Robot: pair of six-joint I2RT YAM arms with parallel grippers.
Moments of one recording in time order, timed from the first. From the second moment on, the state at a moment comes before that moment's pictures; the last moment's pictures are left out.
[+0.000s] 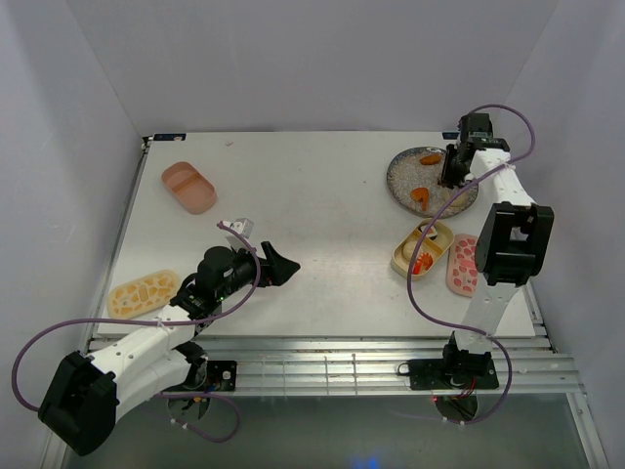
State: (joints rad) left arm -0.57 0.90 0.33 0.25 0.20 -0.67; right arm -0.05 1.97 1.72 -0.74 0.06 0.10
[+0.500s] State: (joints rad) left arm -0.57 0.90 0.33 0.25 0.20 -0.67; right arm 0.01 1.95 1.71 -0.72 0.05 0.09
